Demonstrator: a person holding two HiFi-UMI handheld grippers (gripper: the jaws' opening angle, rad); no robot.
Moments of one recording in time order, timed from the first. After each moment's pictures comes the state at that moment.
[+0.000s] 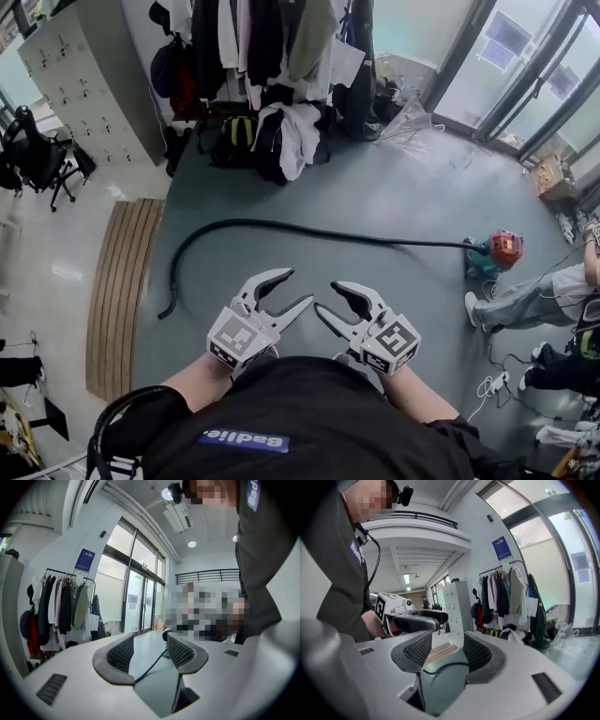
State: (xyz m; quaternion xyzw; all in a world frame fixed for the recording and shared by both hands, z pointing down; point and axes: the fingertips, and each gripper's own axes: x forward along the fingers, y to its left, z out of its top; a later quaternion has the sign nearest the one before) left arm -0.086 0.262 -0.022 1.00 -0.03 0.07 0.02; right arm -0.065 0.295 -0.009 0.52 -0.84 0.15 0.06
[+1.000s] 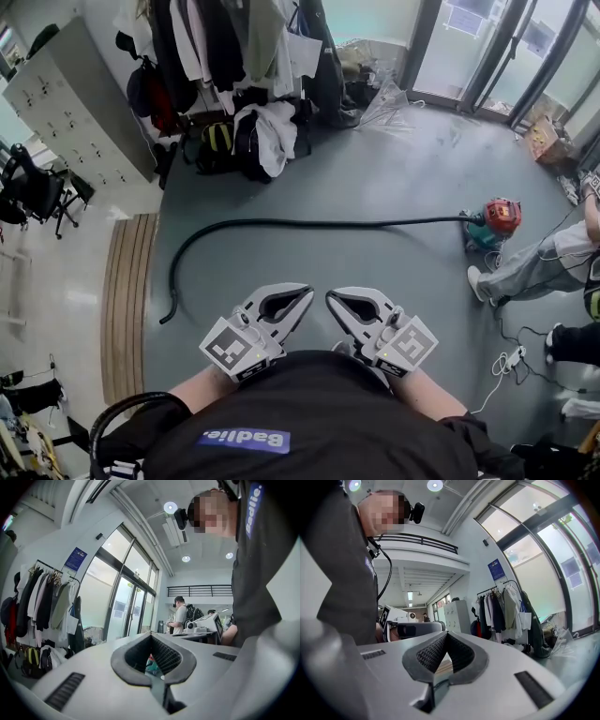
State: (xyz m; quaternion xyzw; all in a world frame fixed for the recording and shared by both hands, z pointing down) left arm -0.004 0.389 -0.079 1.00 0.03 0.00 0.07; right arm 0.011 0.410 -0.071 0.53 -0.84 0.08 -0.04
